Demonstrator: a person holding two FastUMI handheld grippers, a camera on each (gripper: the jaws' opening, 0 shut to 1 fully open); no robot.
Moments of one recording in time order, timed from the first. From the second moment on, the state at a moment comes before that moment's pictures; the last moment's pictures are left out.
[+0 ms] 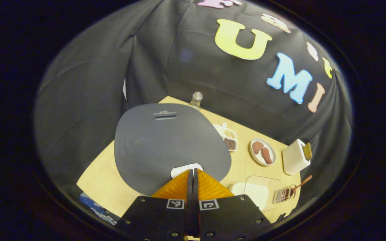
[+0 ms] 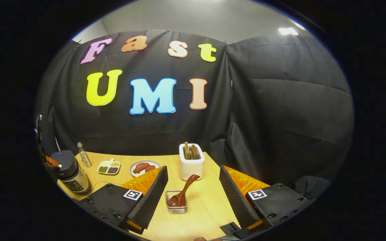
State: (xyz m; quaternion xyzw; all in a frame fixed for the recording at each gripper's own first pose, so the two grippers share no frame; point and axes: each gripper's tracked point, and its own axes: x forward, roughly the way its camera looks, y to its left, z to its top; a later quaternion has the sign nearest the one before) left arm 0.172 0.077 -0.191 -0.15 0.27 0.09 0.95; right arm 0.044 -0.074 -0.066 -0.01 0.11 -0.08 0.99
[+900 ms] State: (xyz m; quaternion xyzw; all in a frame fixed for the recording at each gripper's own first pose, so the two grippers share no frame) left arm 0.044 0.077 -0.168 -0.05 0.21 0.11 0.97; right arm 0.065 -0.038 -0.077 0.05 0.15 -0.02 0.99
